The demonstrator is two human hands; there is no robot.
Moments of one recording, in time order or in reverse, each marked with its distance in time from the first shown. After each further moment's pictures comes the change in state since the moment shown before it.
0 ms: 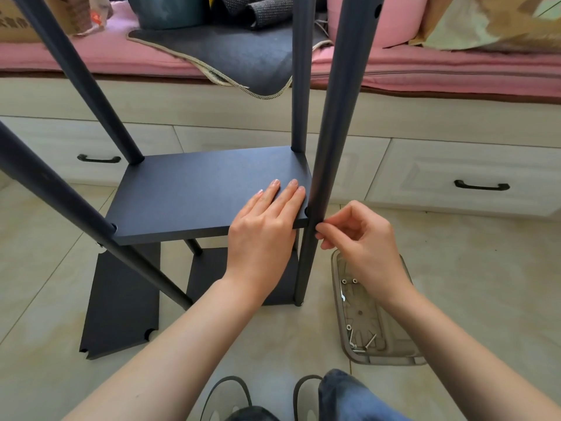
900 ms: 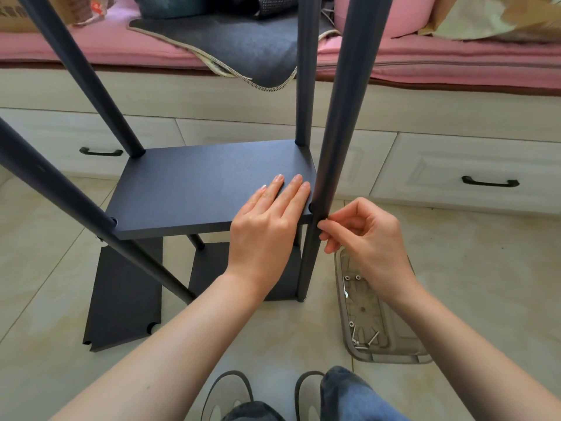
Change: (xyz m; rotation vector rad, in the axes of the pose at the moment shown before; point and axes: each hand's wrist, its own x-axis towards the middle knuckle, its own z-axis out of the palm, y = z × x) left_hand -0.004 -0.006 0.009 0.053 0.094 0.093; right_hand 0.001 0.002 -0.001 0.057 -0.024 0.019
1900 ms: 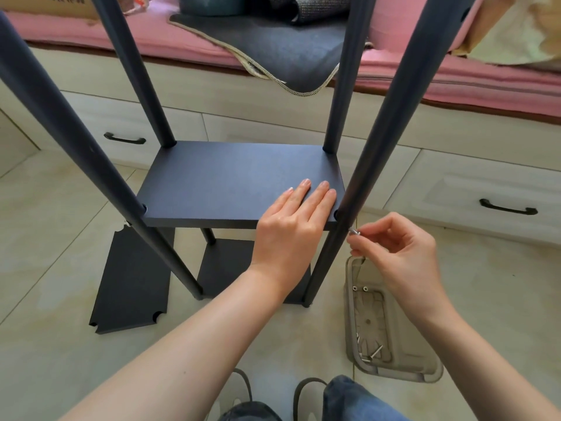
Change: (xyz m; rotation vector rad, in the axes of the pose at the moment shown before) left_hand 0.001 0.001 -0.003 -0.043 -0.015 -0.020; right_hand -0.008 0.000 -0.008 -0.084 0.022 -0.029
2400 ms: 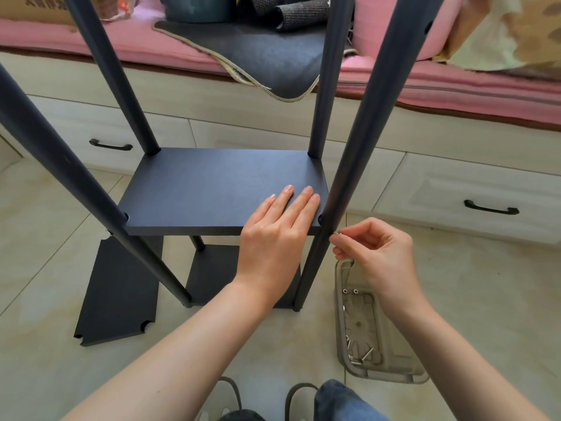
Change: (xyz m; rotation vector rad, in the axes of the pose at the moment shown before) left_hand -0.003 0.002 0.000 -0.013 -0.017 -0.044; right_hand 0.007 0.000 0.007 0.142 0.022 0.103
